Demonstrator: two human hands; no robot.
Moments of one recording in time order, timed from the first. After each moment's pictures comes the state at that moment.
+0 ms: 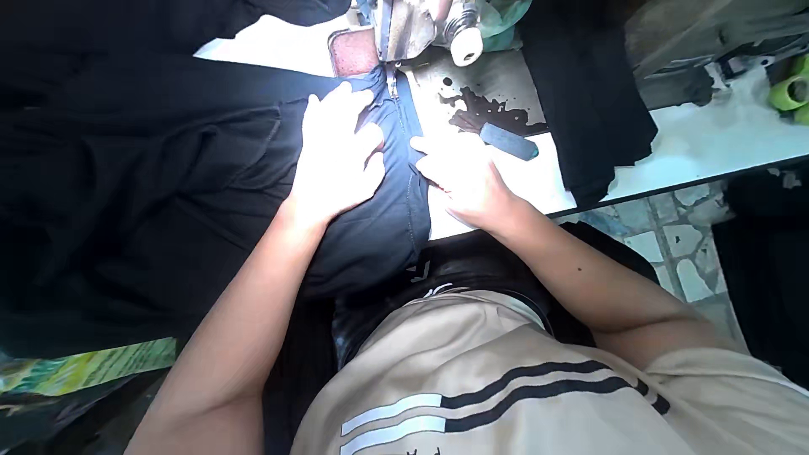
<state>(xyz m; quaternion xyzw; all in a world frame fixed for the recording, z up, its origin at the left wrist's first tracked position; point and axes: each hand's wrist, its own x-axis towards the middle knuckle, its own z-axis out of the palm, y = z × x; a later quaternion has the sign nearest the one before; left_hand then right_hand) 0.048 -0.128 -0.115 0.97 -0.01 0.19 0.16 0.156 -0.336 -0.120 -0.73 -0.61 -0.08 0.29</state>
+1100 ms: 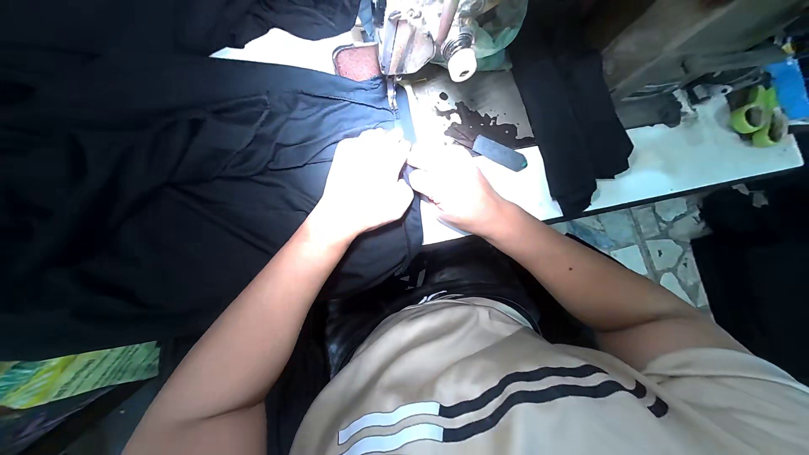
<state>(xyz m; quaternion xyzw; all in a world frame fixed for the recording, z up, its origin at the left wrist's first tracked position) 0.050 -0.168 -0.103 0.98 -0.02 0.11 0.14 0.158 -0.333 -0.118 -0.70 -0.66 -0.08 0.25</state>
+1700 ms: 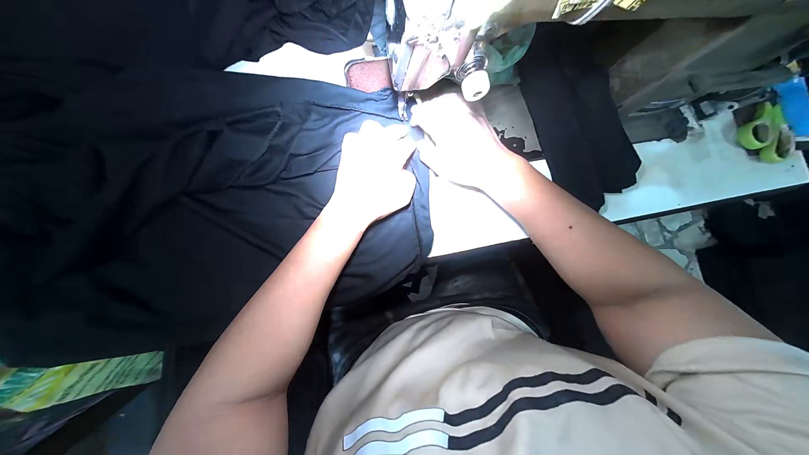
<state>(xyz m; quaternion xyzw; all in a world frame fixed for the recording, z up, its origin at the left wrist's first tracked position) 0.070 -0.158 -0.109 0.98 0.03 0.15 0.16 0.219 -0.283 -0.105 -0.80 -0.58 0.02 0.14</state>
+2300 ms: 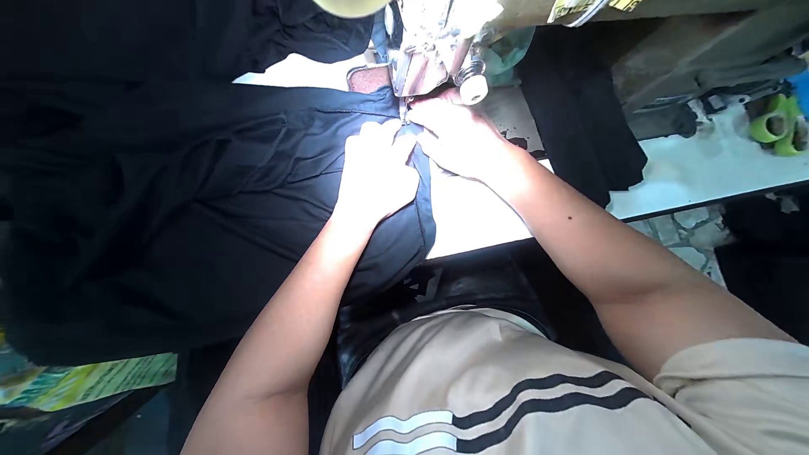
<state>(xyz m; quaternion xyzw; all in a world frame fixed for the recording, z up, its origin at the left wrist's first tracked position) 0.076 -0.160 -0.112 0.97 0.07 0.15 0.15 0.229 -0.277 -0.105 -0.80 -0.57 0.06 0.18</state>
